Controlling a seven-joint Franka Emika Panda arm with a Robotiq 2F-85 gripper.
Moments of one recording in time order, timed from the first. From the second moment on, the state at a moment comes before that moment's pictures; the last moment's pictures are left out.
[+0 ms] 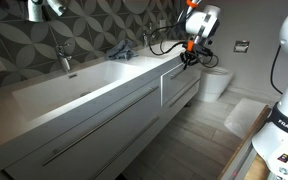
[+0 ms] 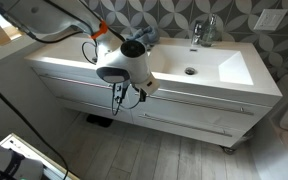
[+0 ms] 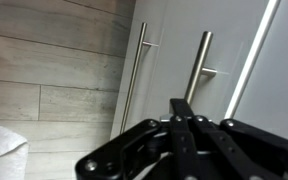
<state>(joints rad) -0.57 0.35 0.08 -2.26 0.65 2.79 0.07</state>
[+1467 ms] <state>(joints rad) -0.39 -0.72 -0.13 -2.72 -0.17 2.26 0.11</state>
